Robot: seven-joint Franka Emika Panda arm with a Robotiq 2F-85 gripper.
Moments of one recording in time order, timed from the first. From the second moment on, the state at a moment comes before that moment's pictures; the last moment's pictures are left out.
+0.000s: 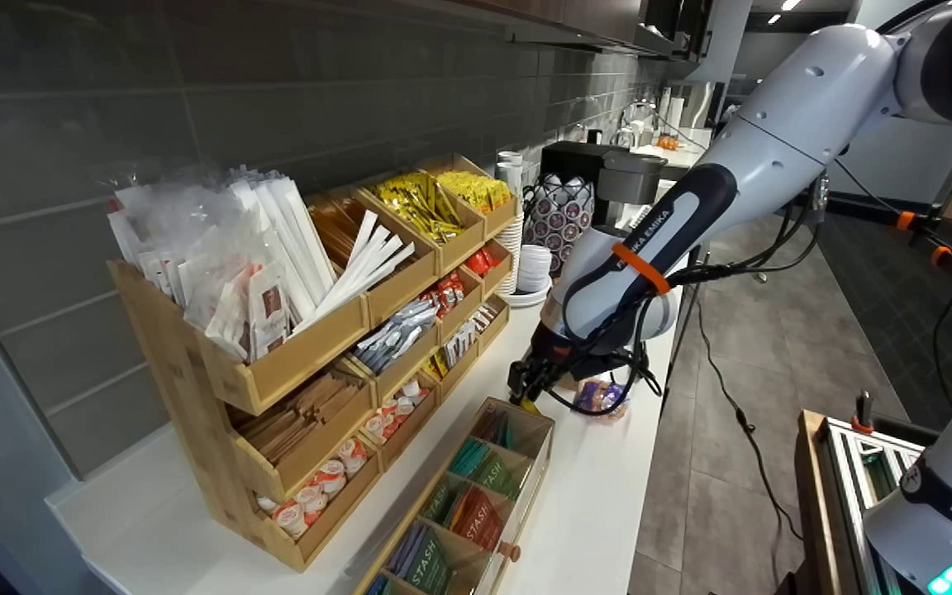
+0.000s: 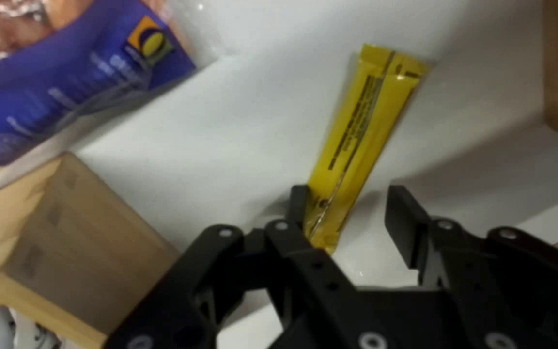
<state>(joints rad) 0.01 0.42 0.09 -2.29 0.48 3.00 0.00</state>
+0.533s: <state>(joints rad) -0.01 0.43 0.09 -2.28 0.37 3.00 0.05</state>
